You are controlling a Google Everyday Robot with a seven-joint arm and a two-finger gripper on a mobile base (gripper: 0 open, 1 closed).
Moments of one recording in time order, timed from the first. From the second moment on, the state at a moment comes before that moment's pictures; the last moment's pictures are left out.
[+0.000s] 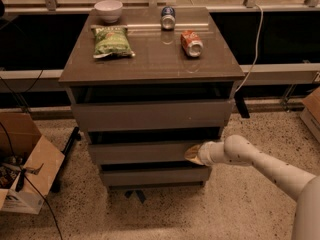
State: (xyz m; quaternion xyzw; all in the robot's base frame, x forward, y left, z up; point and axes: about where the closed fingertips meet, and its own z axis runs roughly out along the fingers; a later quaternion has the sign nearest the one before) arm 0.671 -0.156 0.415 -0.58 0.71 0.11 0.38
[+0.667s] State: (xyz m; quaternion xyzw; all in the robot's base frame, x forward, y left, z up) arm 0.670 -0.152 0.412 -0.58 0.71 0.11 0.38
